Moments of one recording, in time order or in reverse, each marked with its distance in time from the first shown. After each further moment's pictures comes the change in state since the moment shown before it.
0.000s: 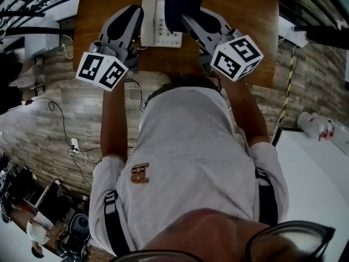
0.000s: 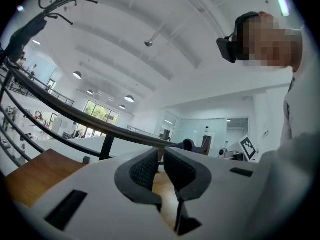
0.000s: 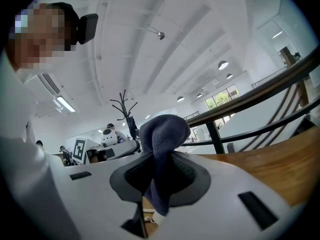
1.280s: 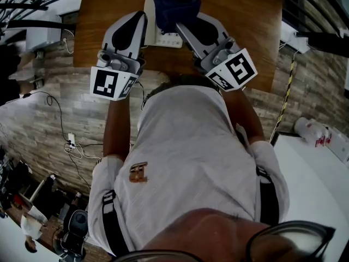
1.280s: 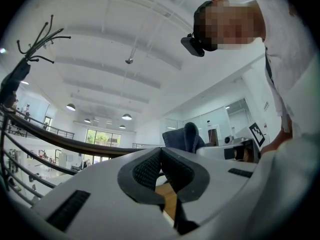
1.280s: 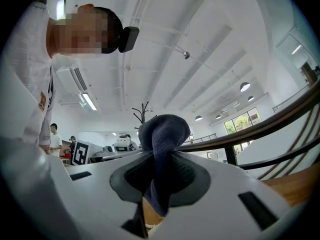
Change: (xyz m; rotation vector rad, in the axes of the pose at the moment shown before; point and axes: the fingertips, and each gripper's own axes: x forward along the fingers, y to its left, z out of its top) left arm -0.012 -0.028 0.014 0.284 -0.133 0.059; right arm -0.005 0.048 0.021 -0.219 -0.199 0.180
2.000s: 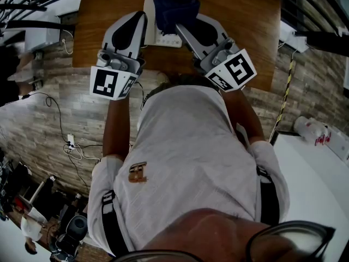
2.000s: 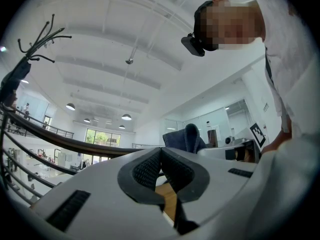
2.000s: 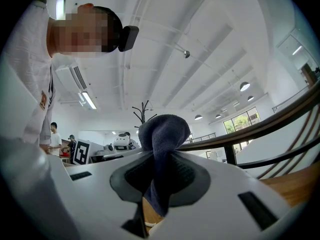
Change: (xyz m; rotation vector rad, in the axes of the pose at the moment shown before) left arm -0.005 -0.002 0.002 -0.007 -0.005 -0.006; right arm -0.003 0.007 -0.002 -0.004 0.014 -0.007
